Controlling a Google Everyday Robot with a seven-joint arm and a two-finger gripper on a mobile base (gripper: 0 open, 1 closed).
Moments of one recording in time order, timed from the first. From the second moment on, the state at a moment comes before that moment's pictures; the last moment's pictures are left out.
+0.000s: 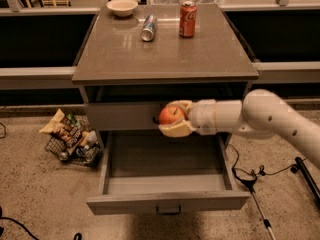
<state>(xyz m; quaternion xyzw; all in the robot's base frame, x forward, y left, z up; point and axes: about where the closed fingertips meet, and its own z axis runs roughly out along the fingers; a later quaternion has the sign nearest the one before) 0.574 -0.034 0.753 -0.50 0.65 0.32 0.48</state>
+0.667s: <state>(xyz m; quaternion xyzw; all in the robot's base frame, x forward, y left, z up) 0.560 -0.026 0.736 -0.50 0.65 0.33 0.46</state>
